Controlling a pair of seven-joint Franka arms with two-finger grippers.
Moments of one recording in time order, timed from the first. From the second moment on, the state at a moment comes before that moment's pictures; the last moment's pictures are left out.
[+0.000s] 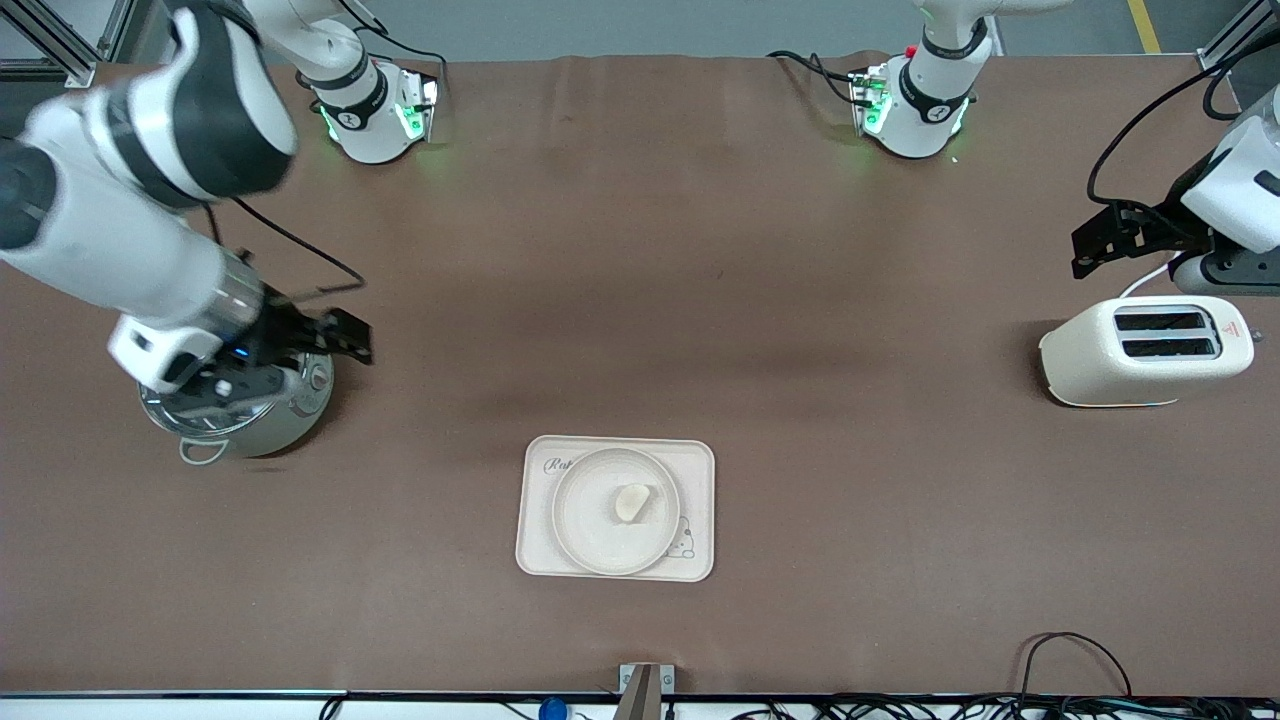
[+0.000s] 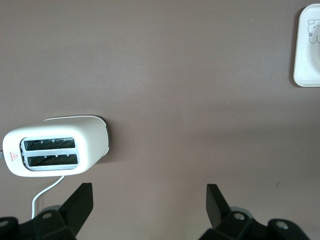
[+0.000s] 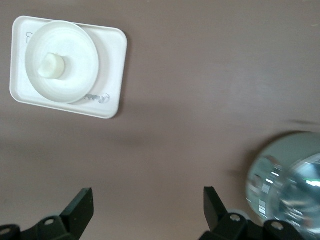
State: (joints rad) left arm -0.02 0.03 -0.08 -1.52 0.04 1.55 -0.04; right arm 0.38 0.27 -0.15 -1.56 0.20 1.85 0.06
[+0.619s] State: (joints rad) left arm -0.02 0.03 -0.08 -1.52 0.04 1.55 -0.04; right arm 0.52 0.69 -0.13 -1.40 0.39 2.24 0.14
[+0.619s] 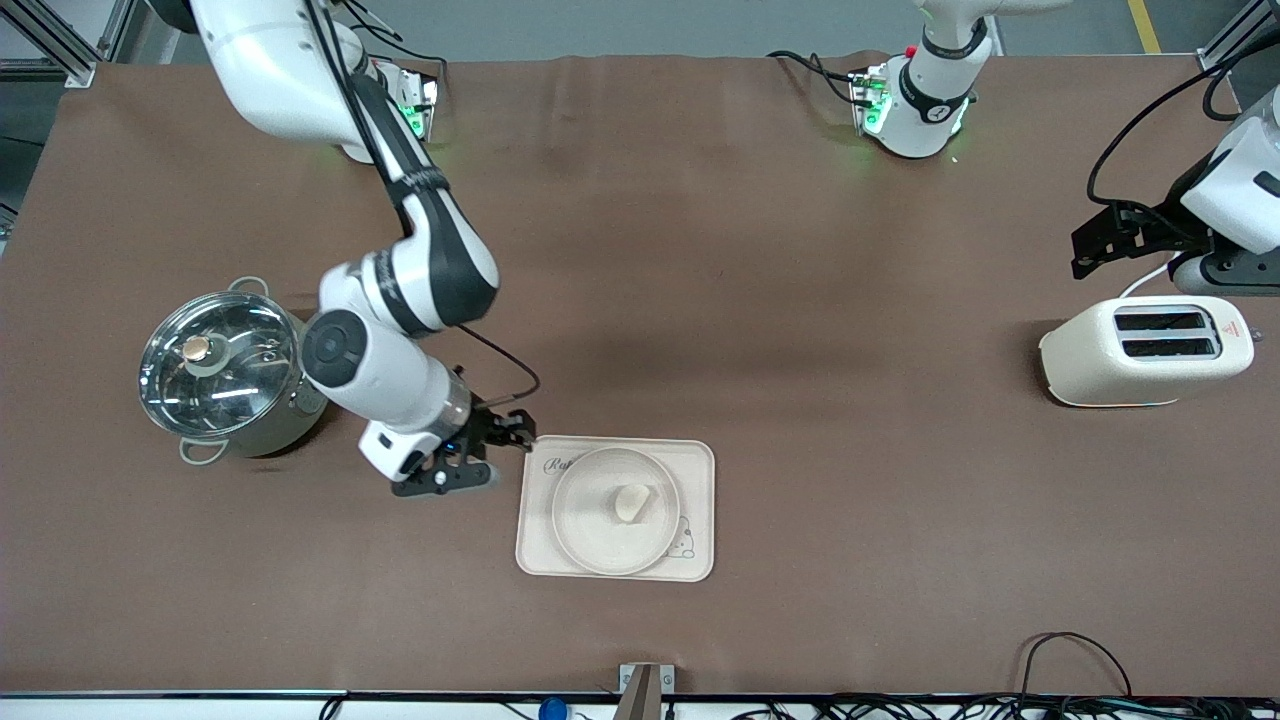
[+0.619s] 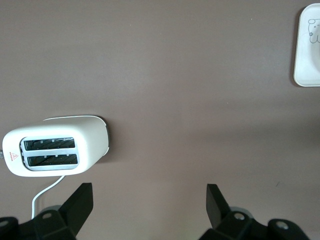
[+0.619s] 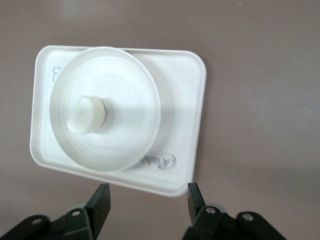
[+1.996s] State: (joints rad) left arm -0.01 0.03 -0.08 -1.52 0.04 1.55 -0.03; right arm 0.47 1.04 -0.09 -1.12 0.51 2.35 0.15
